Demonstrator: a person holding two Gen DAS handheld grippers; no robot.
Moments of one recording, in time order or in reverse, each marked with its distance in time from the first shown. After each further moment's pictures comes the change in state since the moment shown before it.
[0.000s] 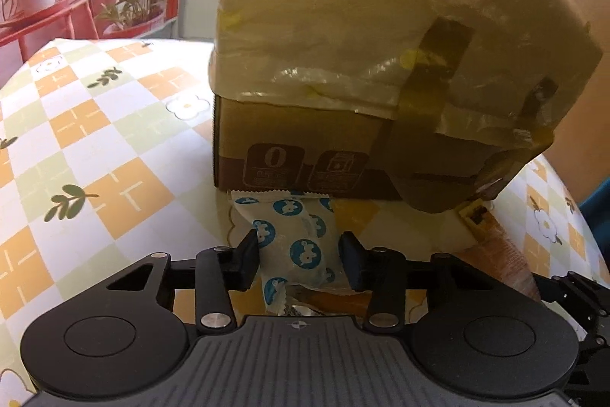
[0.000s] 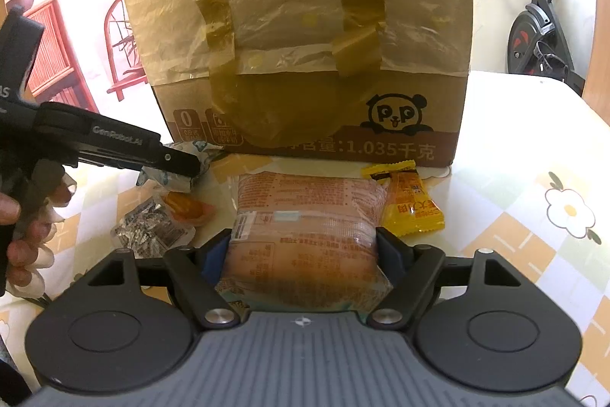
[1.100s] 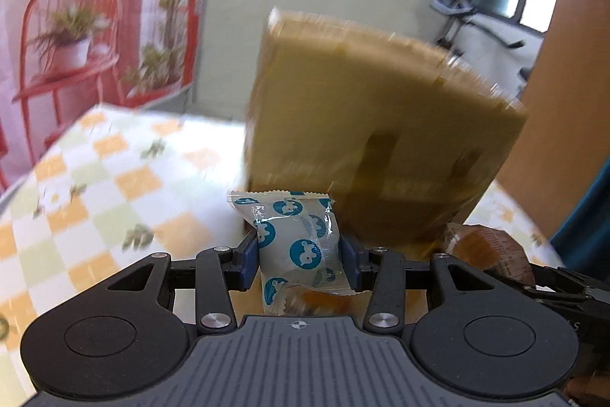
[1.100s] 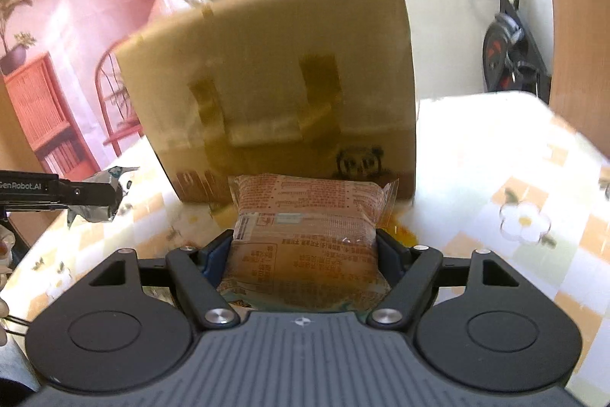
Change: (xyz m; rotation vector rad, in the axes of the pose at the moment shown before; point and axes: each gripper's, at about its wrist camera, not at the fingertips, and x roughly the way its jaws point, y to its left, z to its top) left arm -0.107 -0.017 -0.002 0.019 -0.222 0.016; right arm -0.061 -0.006 0.018 0.105 -0.127 -0.018
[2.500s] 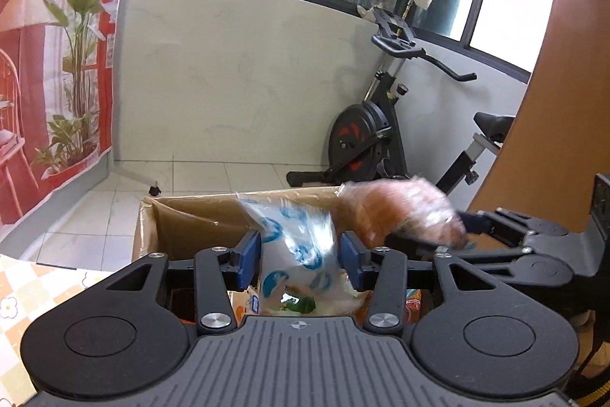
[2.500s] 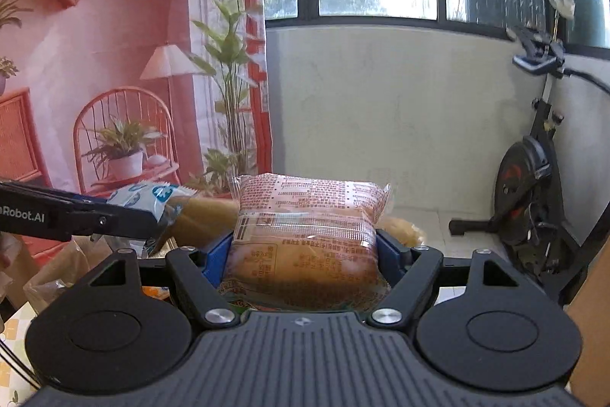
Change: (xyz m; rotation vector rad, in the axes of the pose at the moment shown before) left arm 0.114 -0.024 0.181 0.089 -0.038 -0.203; right arm 0.115 -0.001 0.247 -0.200 -0.116 -0.022
